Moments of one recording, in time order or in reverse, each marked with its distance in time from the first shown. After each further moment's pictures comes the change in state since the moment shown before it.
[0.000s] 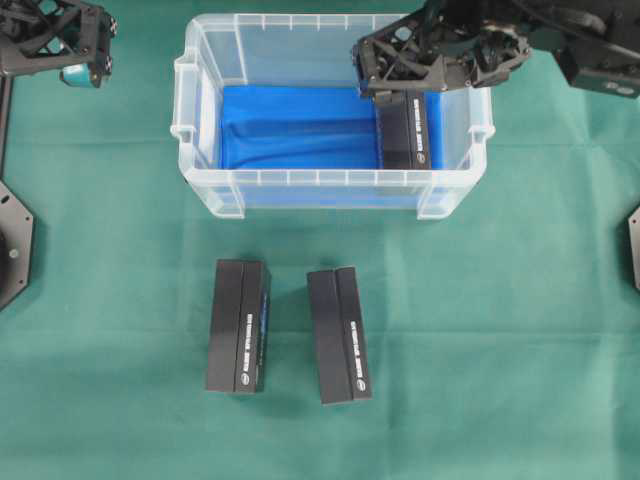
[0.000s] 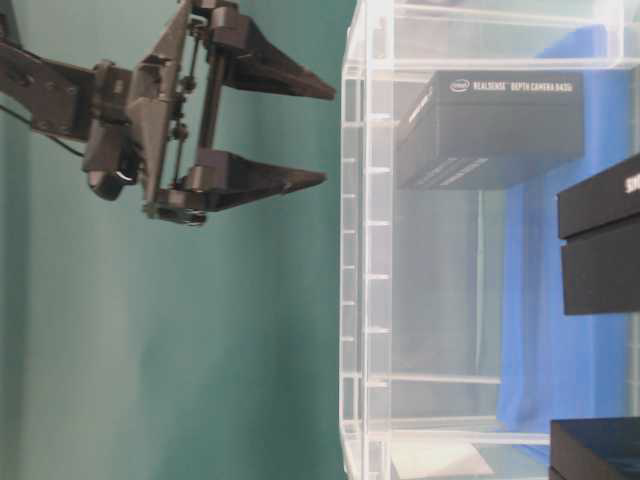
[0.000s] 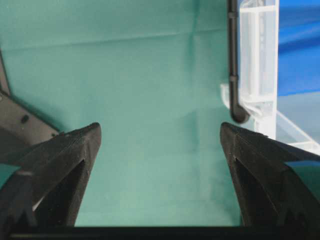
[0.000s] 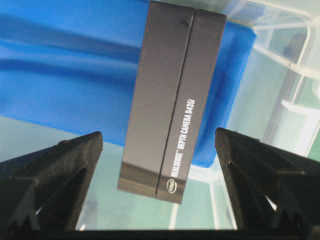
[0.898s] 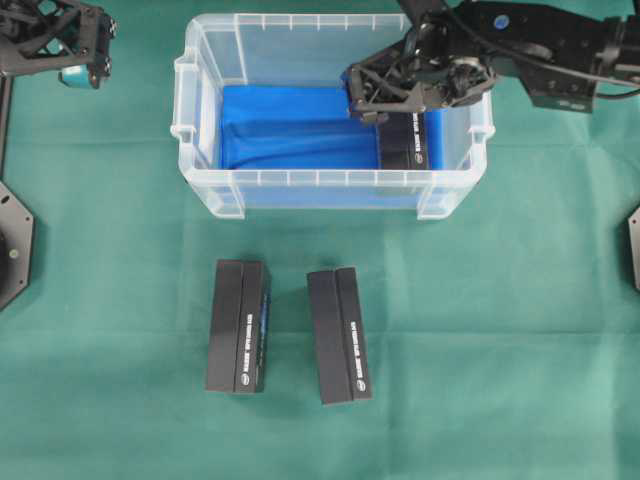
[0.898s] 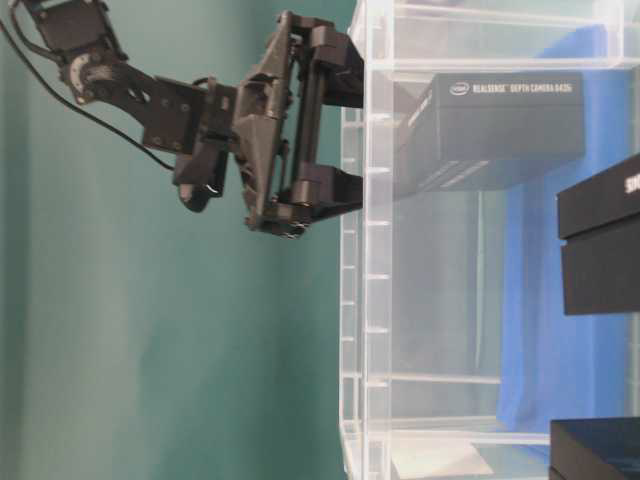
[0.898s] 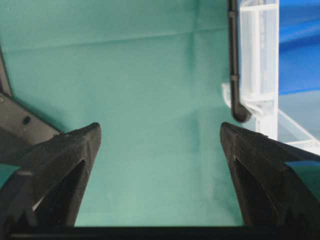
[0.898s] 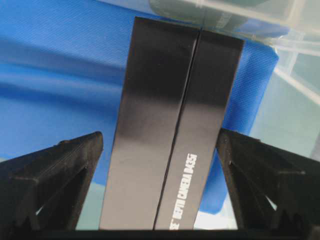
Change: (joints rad) left arm 0.000 -0.002 0.000 0.002 0.002 0.011; right arm -0.028 0.087 0.115 0.000 -0.210 -0.003
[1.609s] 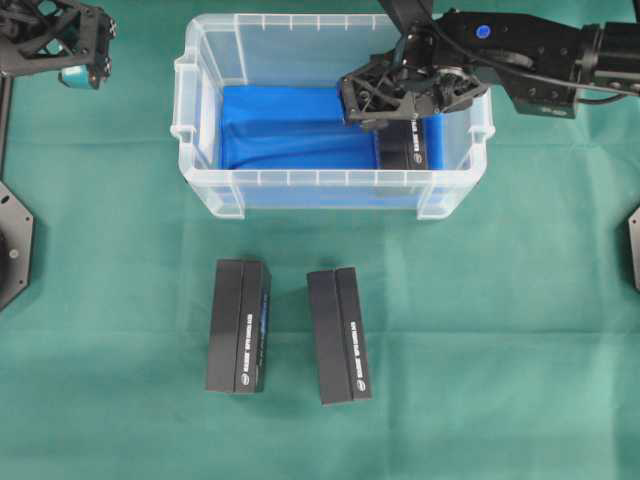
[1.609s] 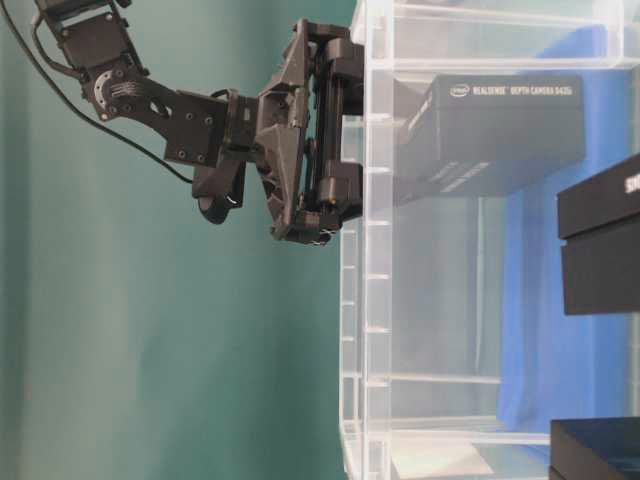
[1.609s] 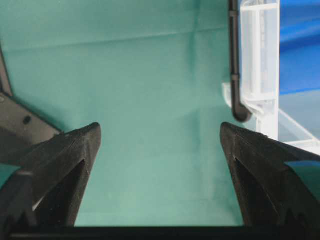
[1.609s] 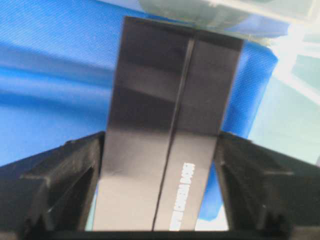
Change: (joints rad) left arm 0.000 -0.002 0.002 -0.002 0.000 -0.002; right arm 0.006 0.040 -0.008 -0.003 -0.002 0.006
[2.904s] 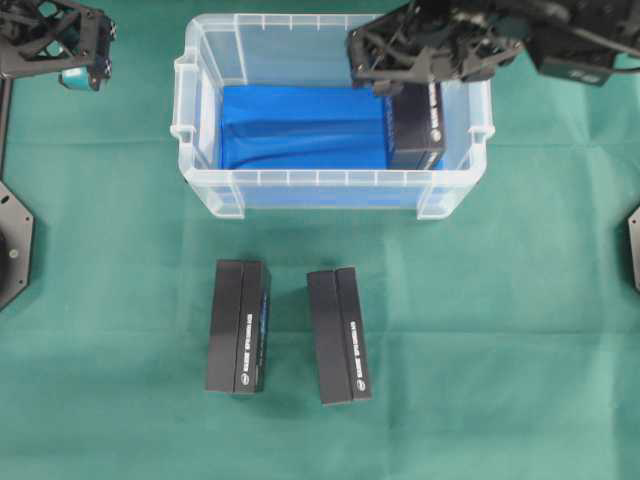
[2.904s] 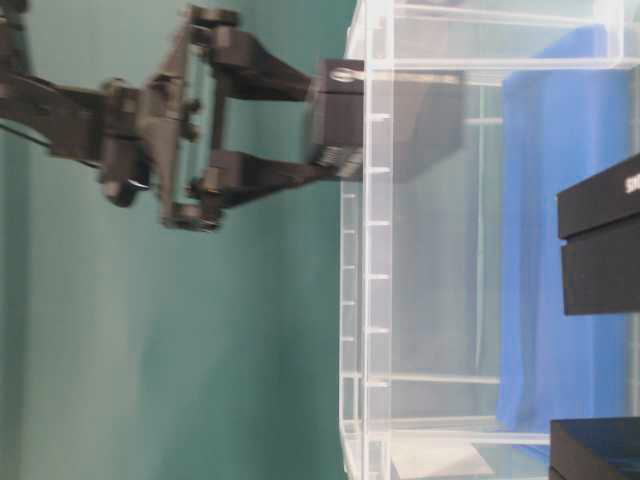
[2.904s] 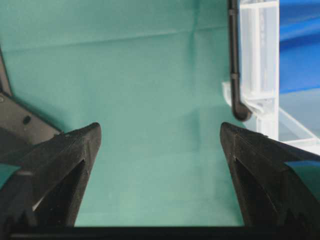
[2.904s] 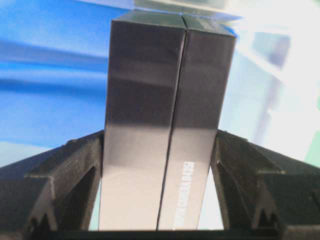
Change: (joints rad) left arm -0.006 0.000 0.005 0.002 -0.003 0.002; right arm -0.003 -0.080 -0.213 -0.012 0.353 0.025
